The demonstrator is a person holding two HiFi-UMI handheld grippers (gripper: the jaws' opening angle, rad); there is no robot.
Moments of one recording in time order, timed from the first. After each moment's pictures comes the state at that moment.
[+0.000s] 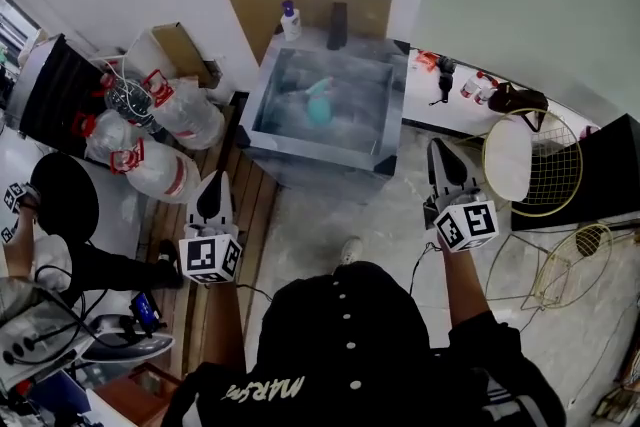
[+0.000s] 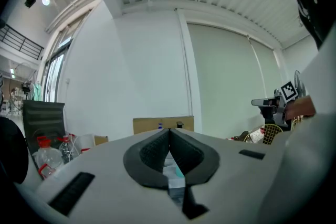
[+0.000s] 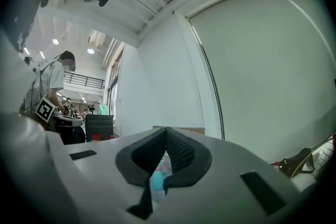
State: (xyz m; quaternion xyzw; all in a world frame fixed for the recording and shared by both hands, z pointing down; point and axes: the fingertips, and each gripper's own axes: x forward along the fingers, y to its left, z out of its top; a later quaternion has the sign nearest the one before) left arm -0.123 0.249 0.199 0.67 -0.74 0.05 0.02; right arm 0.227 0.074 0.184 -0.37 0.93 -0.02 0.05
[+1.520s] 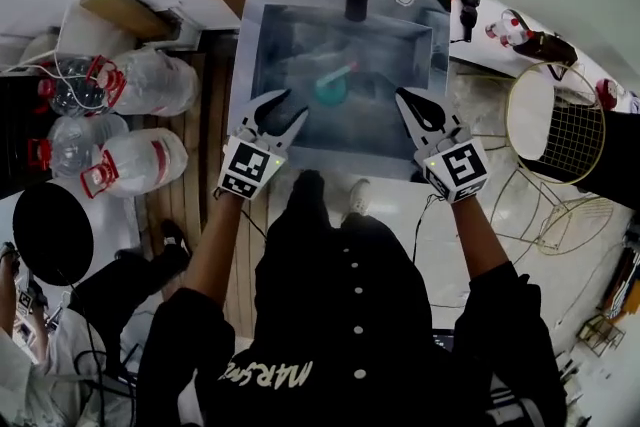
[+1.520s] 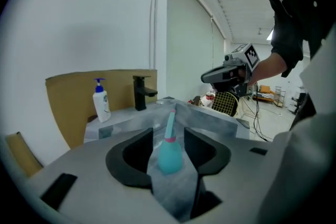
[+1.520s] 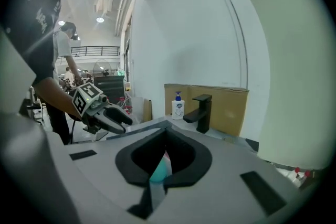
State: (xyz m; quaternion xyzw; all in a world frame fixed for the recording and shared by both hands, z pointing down) left arm -0.144 -0.073 0.418 0.86 -0.44 0.21 0.11; right arm 0.001 -0.124 0.348 -0.25 0.95 -0.05 -0.17
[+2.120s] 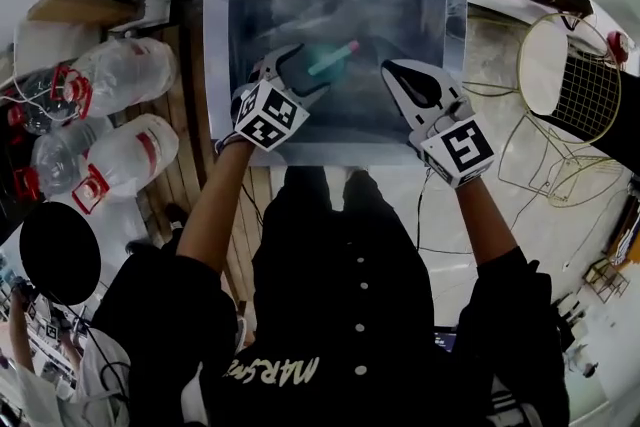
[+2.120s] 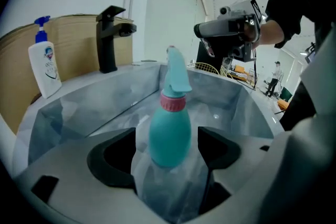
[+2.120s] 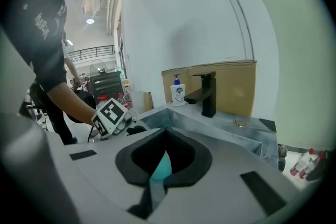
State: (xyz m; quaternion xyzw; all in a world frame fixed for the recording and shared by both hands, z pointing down) left arm -0.107 -0.132 0.569 0.88 -0.28 0.34 0.16; right arm -0.035 -0.160 0.417 -0.24 0.95 -0.11 -0.19
